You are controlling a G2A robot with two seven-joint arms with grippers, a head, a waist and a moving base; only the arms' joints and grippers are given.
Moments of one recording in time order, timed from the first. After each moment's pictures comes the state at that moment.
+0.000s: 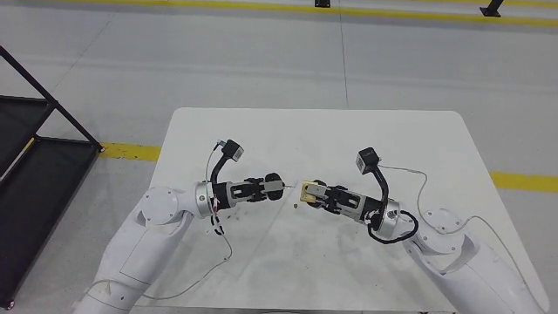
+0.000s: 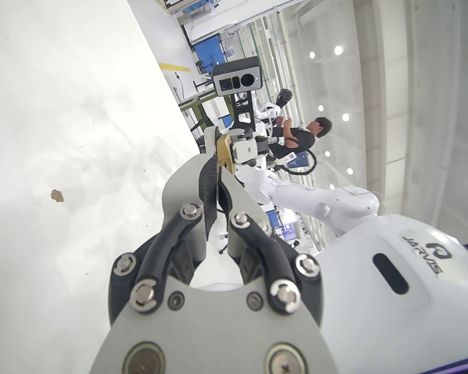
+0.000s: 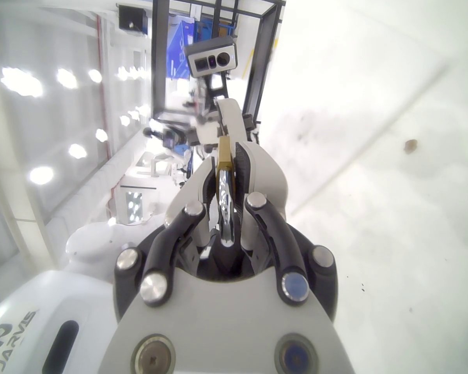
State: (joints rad) left arm 1.42 -1.06 -1.30 -1.66 -0.40 -0.34 -1.01; right arm -1.27 -0.88 0.94 -1.87 0.48 -0.05 0.59
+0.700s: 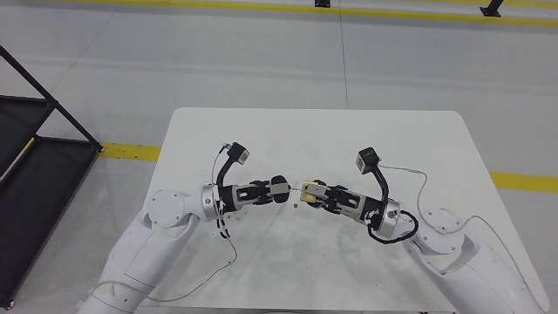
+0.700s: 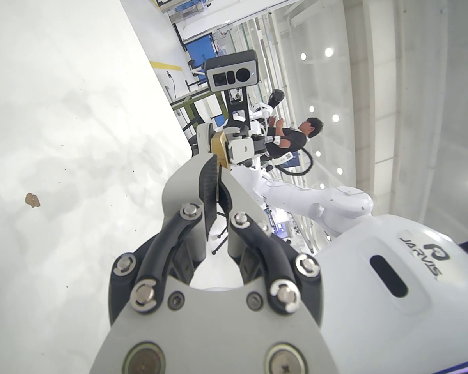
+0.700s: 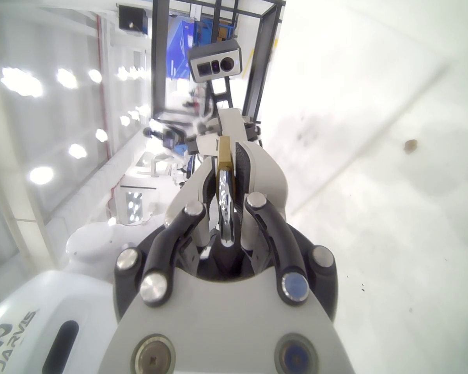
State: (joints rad) left arm 1.42 -1.07 -1.26 -1.66 -0.40 -0.34 -0.97; right arm -1.27 -0.88 0.94 -1.87 0.48 -0.05 0.59
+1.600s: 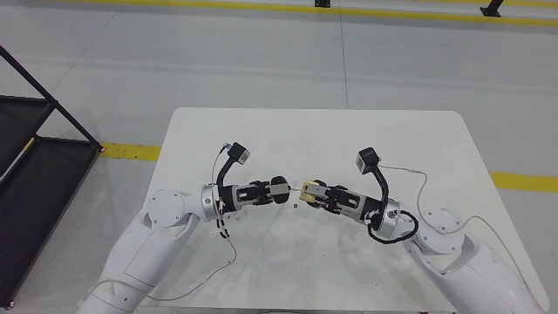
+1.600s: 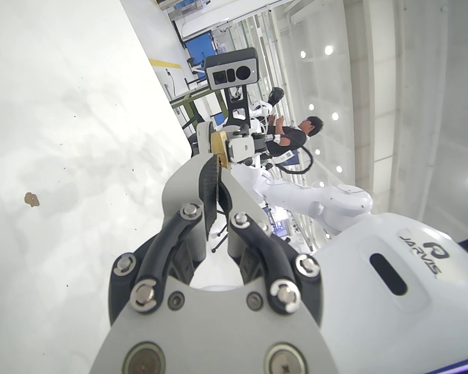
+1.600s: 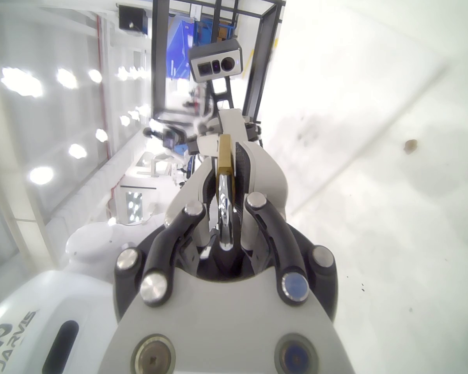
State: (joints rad) left arm 1.41 -1.06 -1.26 -1.66 -0.42 -0.35 -0.98; right arm -1.27 -0.88 0.94 -1.87 0.48 -0.05 0.59
